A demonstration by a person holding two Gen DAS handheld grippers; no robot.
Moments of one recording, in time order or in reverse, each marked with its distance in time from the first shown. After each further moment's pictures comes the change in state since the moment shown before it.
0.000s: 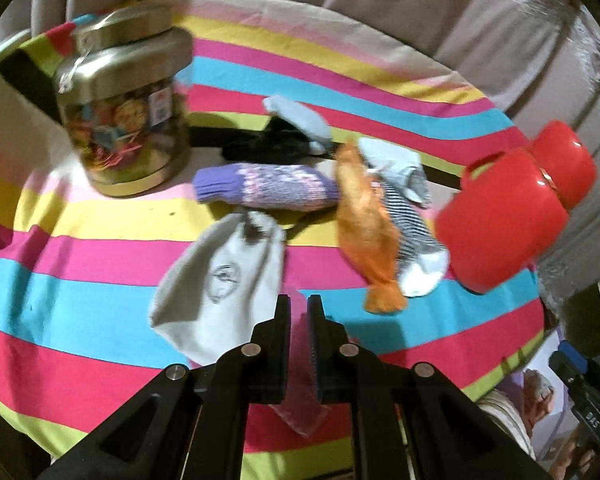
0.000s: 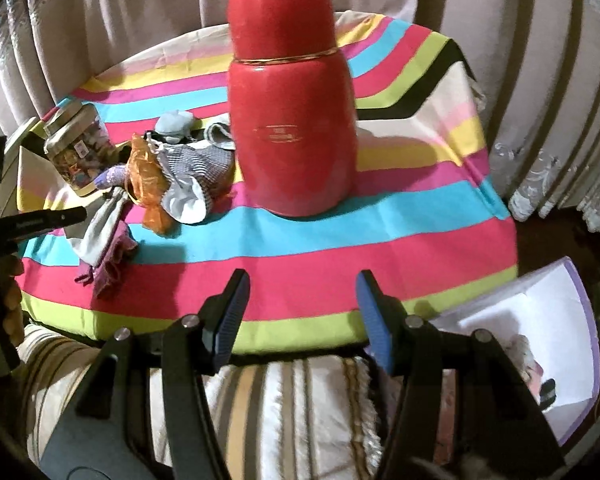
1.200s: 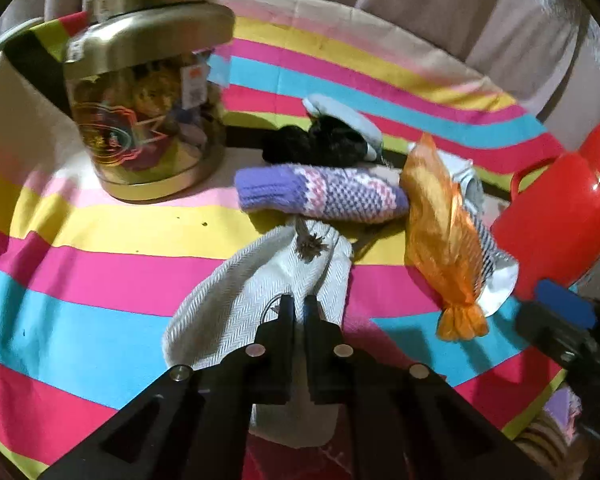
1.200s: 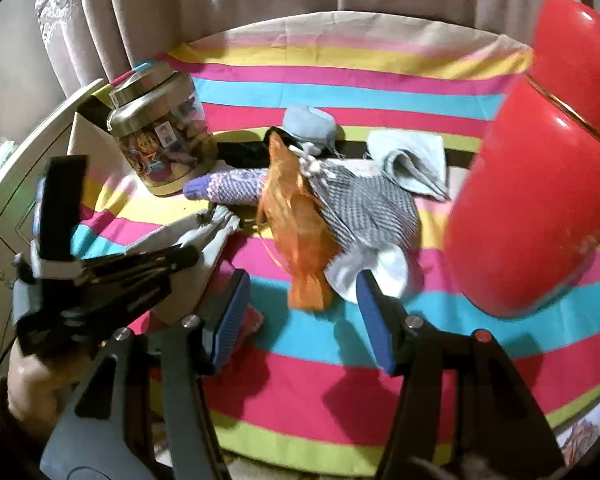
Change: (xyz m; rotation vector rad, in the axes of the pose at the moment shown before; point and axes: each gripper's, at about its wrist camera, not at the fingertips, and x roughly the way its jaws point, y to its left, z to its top) left arm 0.036 0.035 0.001 -0.006 -0.080 0.061; right arm 0.088 0.154 0.049 -0.199 -0.013 0.225
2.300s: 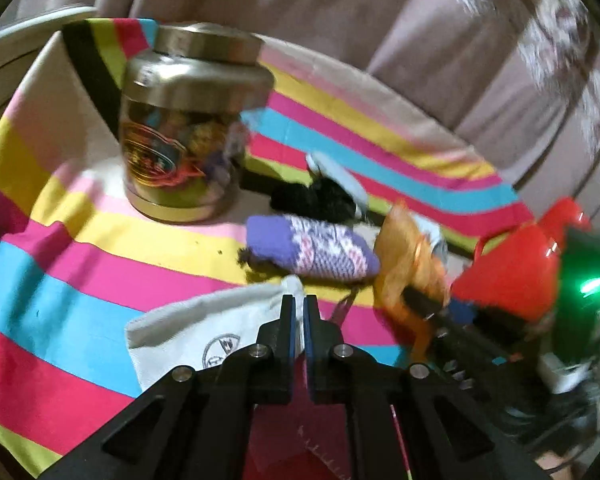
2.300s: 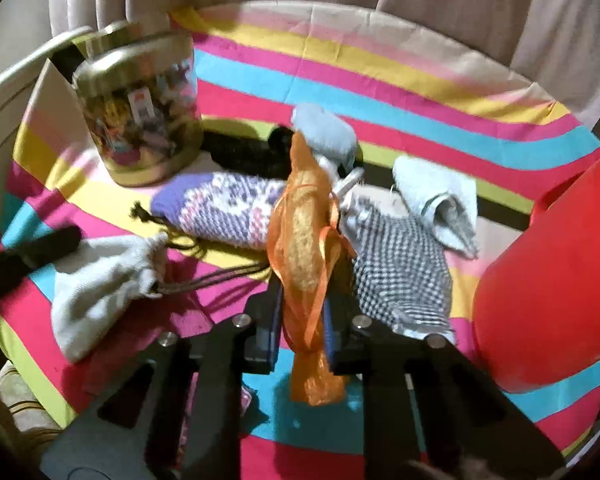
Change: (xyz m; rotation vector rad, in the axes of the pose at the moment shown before) left arm -0.040 0.020 -0.003 -0.110 -0.135 -0.093; right arm 0.055 0.025 0.021 -0.154 -0.033 -0.118
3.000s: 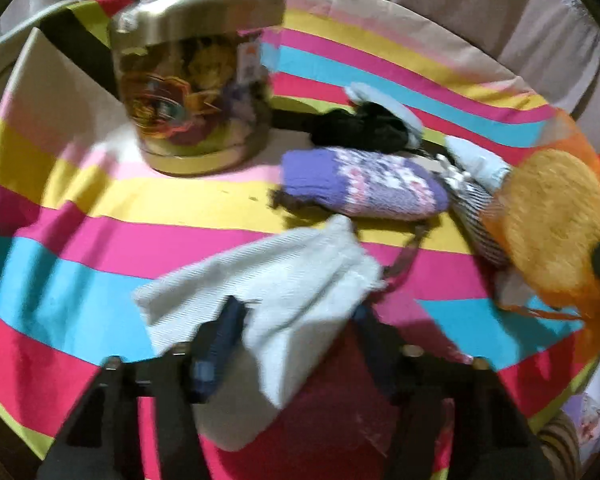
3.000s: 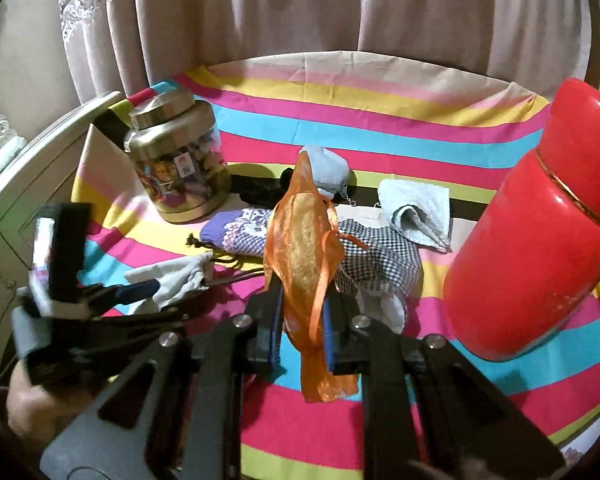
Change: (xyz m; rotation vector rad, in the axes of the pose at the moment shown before) left arm 0.039 0.000 -0.010 0.080 0.154 0.234; right arm -0.079 -0.025 -0.010 0.103 -0.077 0.117
